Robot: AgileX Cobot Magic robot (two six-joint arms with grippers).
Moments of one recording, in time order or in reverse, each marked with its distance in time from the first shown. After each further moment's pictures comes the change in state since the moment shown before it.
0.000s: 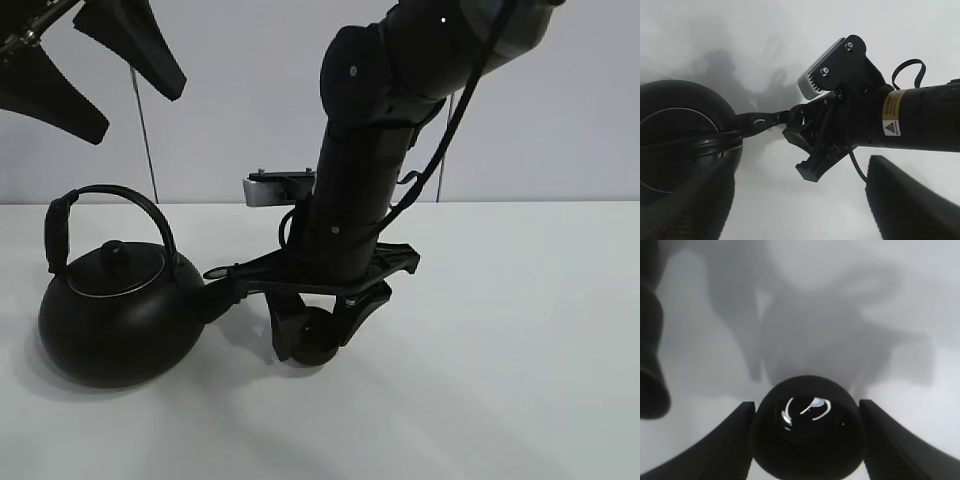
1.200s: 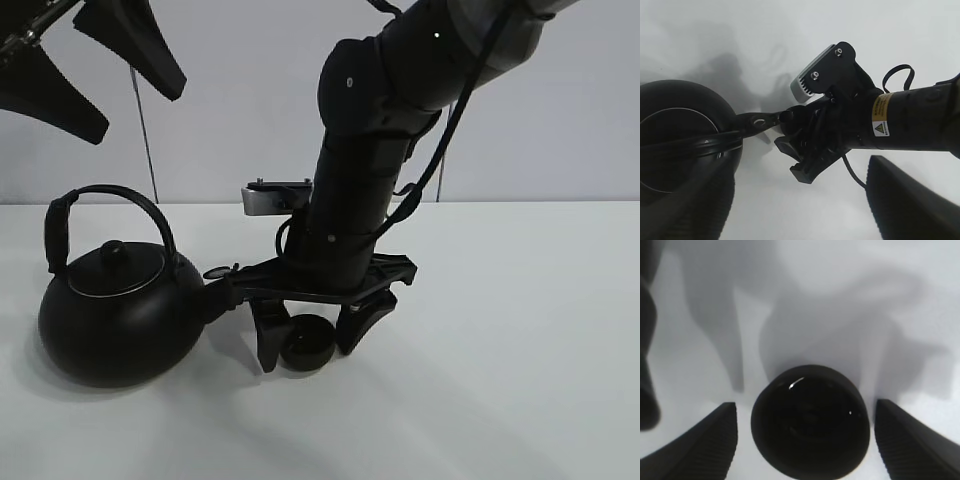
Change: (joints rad) left arm 0.000 0.000 0.000 0.000 -0.001 0.000; right arm 0.000 0.024 -0.002 0.040 0.002 -0.009
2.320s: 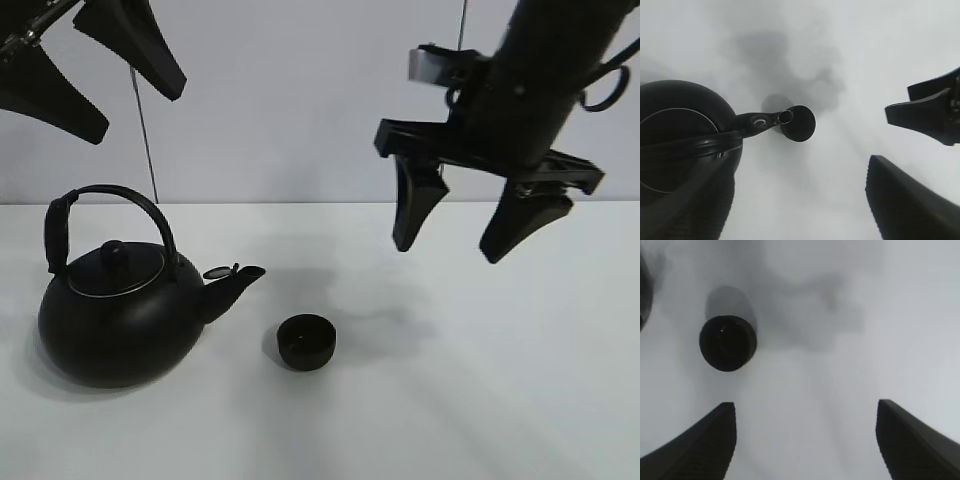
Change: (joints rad) left arm 0.000 0.000 0.000 0.000 0.000 0.000; right arm -0.249 -0.394 0.201 0.049 0.137 0.032
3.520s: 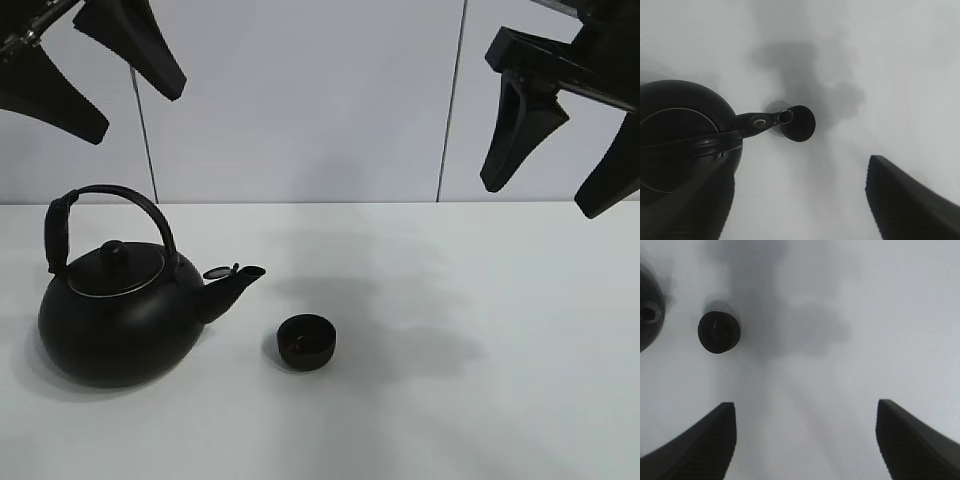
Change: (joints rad) left arm 0.000 0.000 0.000 0.000 0.000 0.000; right arm -0.164 -0.252 0.115 0.050 0.070 -0.050
